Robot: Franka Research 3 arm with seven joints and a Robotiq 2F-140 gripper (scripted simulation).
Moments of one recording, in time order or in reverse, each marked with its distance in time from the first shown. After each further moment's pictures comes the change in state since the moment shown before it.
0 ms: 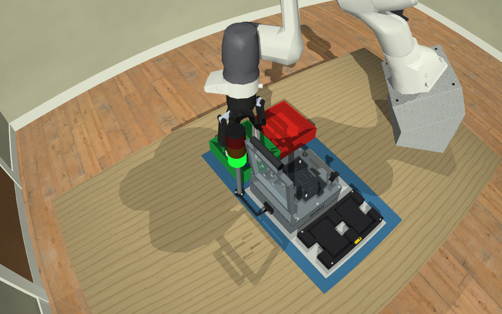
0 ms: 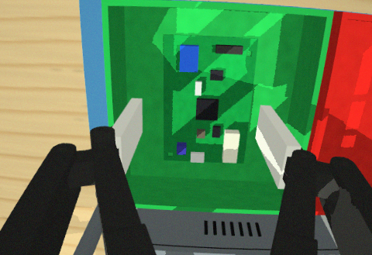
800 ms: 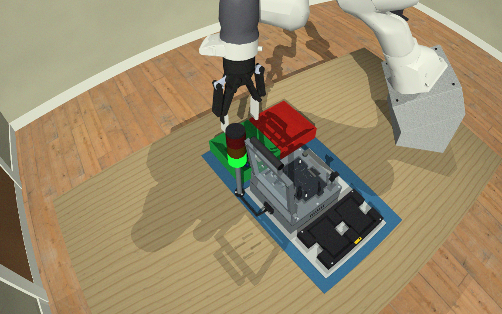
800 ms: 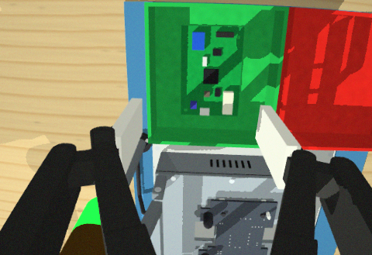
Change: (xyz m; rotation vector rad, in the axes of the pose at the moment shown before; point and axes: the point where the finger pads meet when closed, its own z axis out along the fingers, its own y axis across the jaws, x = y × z) arm -0.001 -0.007 -0.115 0.015 0.000 0.017
